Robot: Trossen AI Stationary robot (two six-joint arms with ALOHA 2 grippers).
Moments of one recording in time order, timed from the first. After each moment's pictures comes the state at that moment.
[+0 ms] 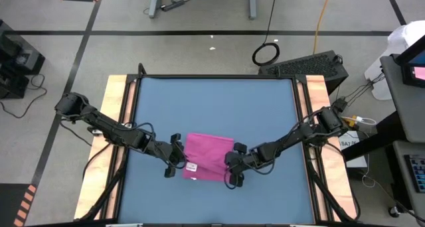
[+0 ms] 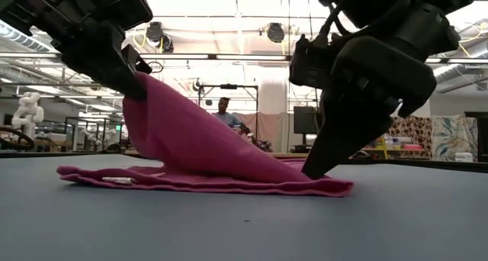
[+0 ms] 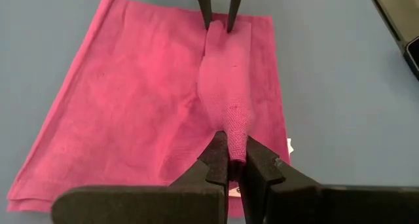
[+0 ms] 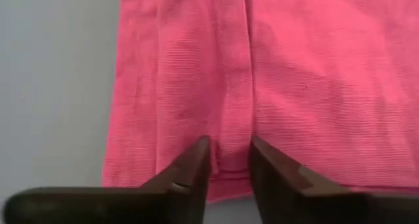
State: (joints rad) left arm -0.38 1.30 0.58 0.01 -0.13 -0.28; right arm 0.37 1.86 0.91 0.02 0.16 0.56
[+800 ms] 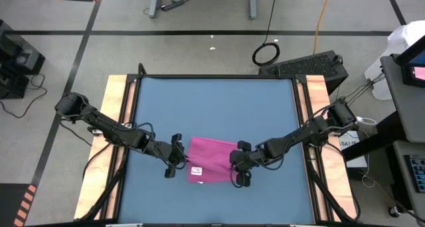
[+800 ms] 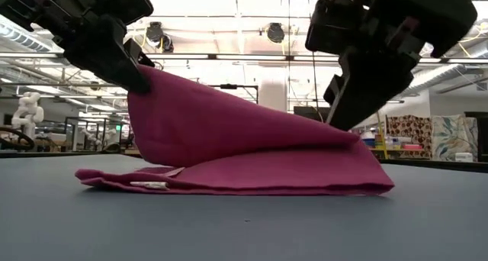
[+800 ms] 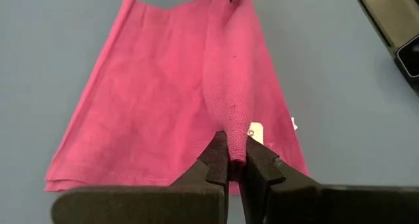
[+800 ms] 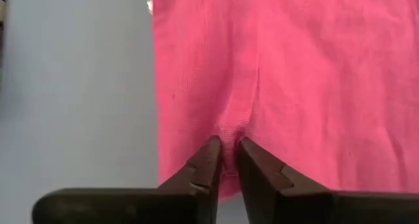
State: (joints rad) left arm -0.39 1.30 0.58 0.05 -0.13 -0.25; right arm 0.37 1.68 0.91 -0.14 0.10 0.51
